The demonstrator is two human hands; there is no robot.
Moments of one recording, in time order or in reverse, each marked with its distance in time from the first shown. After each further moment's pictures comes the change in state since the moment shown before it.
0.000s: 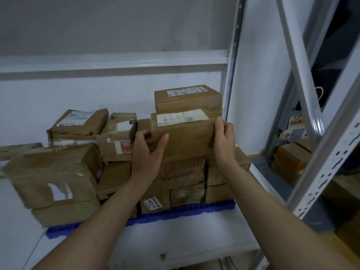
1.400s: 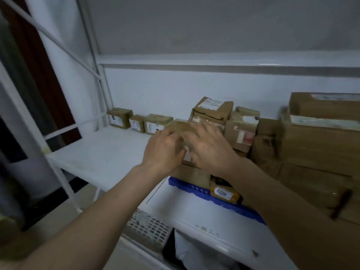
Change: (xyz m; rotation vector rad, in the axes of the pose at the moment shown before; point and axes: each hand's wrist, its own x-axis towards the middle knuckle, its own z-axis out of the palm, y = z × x) left_hand -0.079 0.005 -0.246 1.114 0.144 0.019; right_hand -0.176 -0.072 0.194 -0.874 -0.853 -1.298
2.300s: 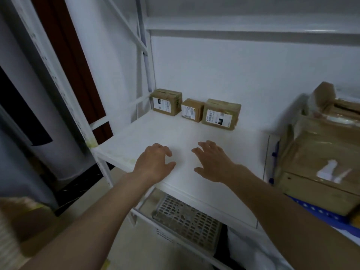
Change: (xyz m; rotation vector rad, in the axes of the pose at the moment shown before) left_hand -0.001 -0.411 -0.008 -0.038 -0.427 -0.319; right_hand 0.257 -0.227 0.189 0.189 -0.474 0.114
